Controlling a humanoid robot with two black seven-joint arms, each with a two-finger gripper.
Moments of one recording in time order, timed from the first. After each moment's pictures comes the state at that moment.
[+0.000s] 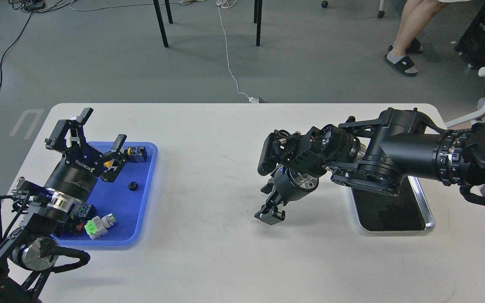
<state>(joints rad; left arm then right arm) -0.07 0.29 -1.34 -1.18 0.62 -0.49 -0.39 1.36 -0.08 -0.45 0.95 -1.76 0.35 0.49</state>
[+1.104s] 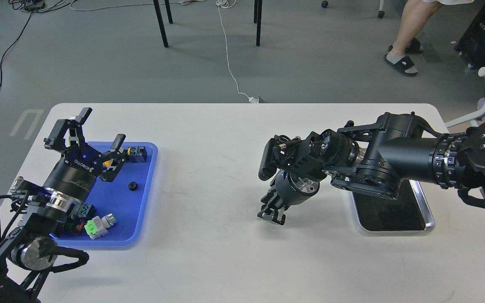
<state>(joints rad) -0.07 0.30 -1.34 -1.18 0.62 -0.49 -0.39 1.35 -0.07 -0.48 0.94 -1.75 0.35 0.49</state>
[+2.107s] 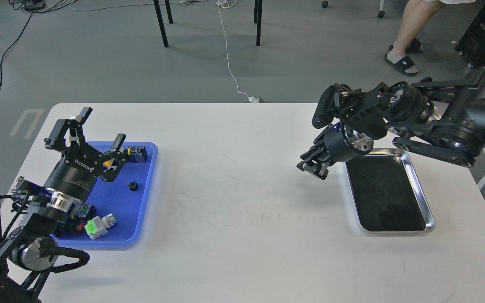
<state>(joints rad) -0.07 0.30 -1.34 -1.18 0.62 -0.49 -0.39 1.49 -0.52 -0.43 1.11 -1.74 0.35 0.49</state>
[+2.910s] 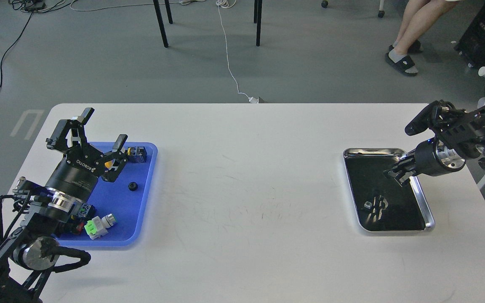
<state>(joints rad) -0.08 0.29 -1.33 -1.18 0.62 -0.49 -0.39 1.27 -0.65 -0.43 0.91 -1.74 0.35 0.49</state>
